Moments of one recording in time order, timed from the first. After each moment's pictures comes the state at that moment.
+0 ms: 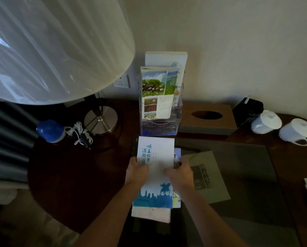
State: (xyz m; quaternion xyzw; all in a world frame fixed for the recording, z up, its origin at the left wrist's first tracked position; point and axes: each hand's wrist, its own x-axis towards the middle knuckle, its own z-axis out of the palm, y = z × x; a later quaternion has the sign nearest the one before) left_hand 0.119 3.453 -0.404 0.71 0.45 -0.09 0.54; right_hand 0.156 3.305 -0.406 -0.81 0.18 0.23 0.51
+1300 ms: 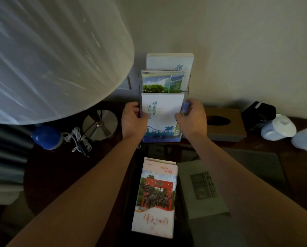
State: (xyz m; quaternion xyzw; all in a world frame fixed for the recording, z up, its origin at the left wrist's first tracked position) left_hand 0.265 3.518 -0.355 0.78 0.31 0.17 0.52; right_hand 0.329 3.344 -0.341 -0.90 0.00 0.00 0.45
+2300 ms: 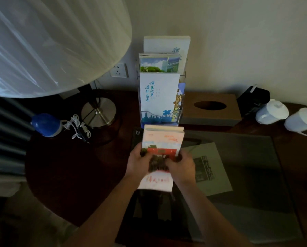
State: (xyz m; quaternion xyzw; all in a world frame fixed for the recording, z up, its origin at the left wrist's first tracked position) left_hand 0.122 3.455 -0.390 0.68 0.33 -0.03 0.65; right_hand 0.155 3.314 -0.414 -0.85 0.13 0.16 0.49
